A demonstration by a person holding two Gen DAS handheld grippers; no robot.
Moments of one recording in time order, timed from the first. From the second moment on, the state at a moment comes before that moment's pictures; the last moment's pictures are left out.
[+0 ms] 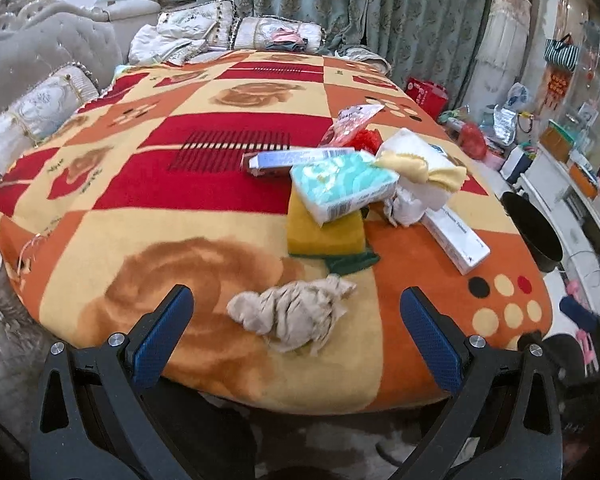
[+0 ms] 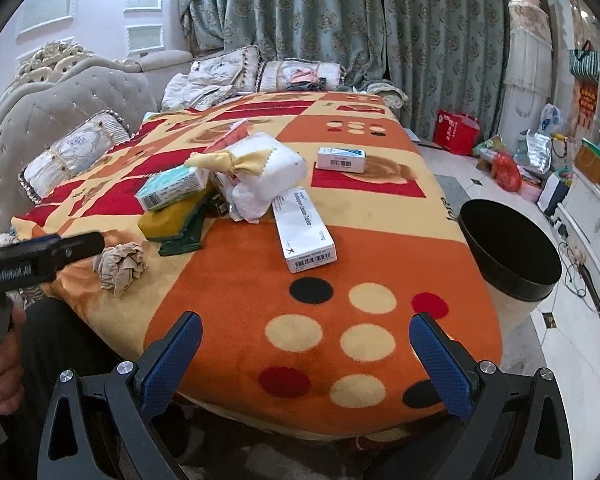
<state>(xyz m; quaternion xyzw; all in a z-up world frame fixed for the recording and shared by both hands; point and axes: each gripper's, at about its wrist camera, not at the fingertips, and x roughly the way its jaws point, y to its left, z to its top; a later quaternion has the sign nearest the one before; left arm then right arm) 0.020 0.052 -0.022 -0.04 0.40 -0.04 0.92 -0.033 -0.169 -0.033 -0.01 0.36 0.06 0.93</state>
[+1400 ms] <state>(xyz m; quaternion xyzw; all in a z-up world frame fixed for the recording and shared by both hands) 0.029 0.056 -0.032 -0.04 0.41 -0.05 0.91 -0.034 -0.171 -0.038 -0.01 0.37 0.06 0.93</state>
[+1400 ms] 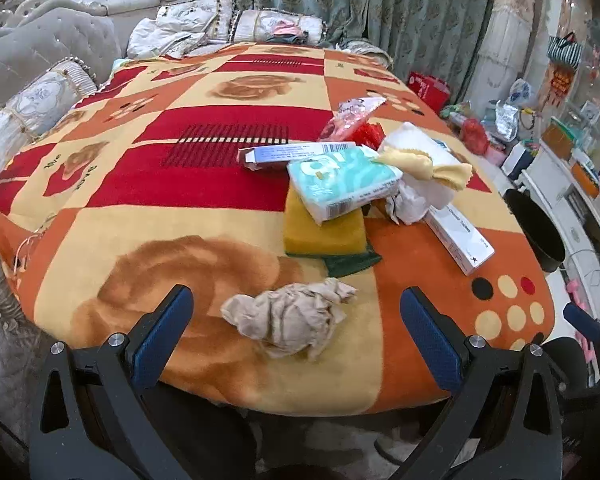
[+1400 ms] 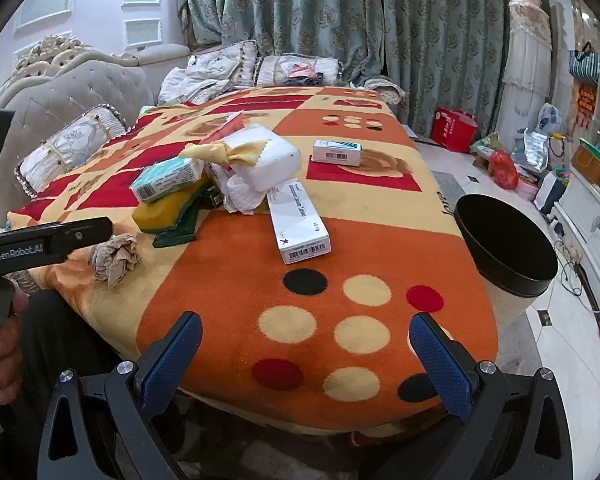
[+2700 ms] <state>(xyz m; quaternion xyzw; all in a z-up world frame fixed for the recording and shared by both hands) 0.041 0.068 -0.071 -0.06 0.40 -0.08 0.91 0.116 -0.111 -0.015 -0.11 0.31 0.28 0.90</state>
